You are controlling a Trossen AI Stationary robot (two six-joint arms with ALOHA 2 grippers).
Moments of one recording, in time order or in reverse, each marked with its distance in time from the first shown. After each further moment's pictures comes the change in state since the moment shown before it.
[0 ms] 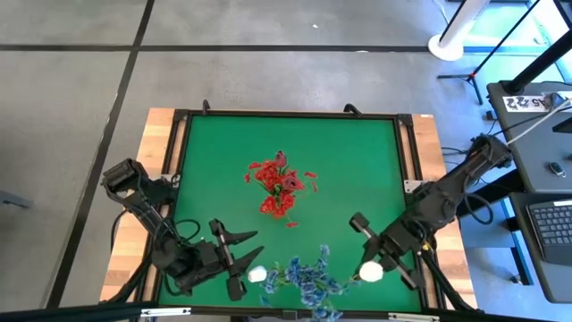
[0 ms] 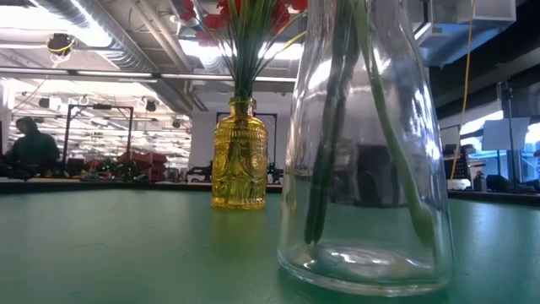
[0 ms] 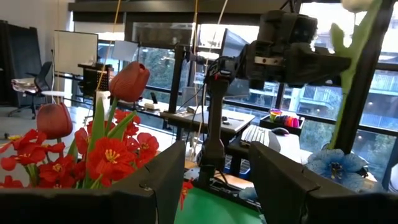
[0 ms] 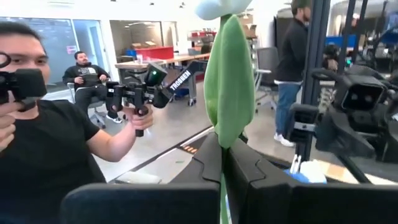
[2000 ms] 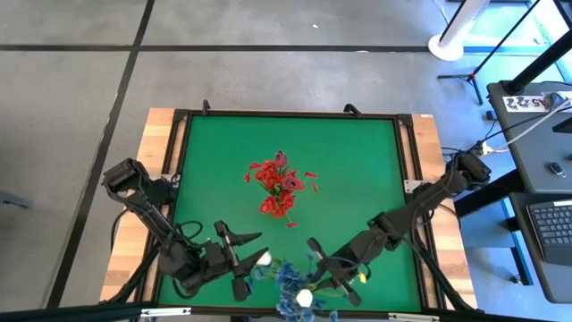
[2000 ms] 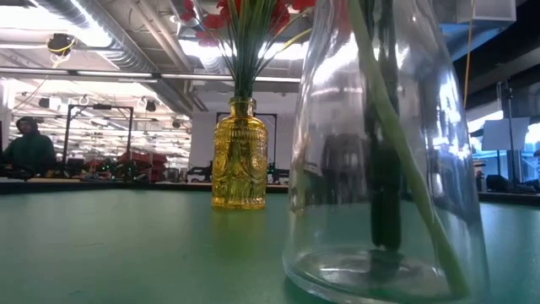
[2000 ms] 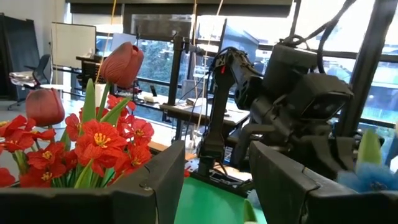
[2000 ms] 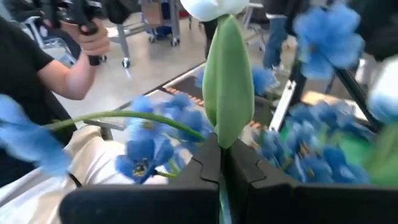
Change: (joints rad) left arm 0.016 0.001 0.000 -0.143 0.004 -0.141; right arm -0.062 0.371 0.000 0.119 -0.017 -0.055
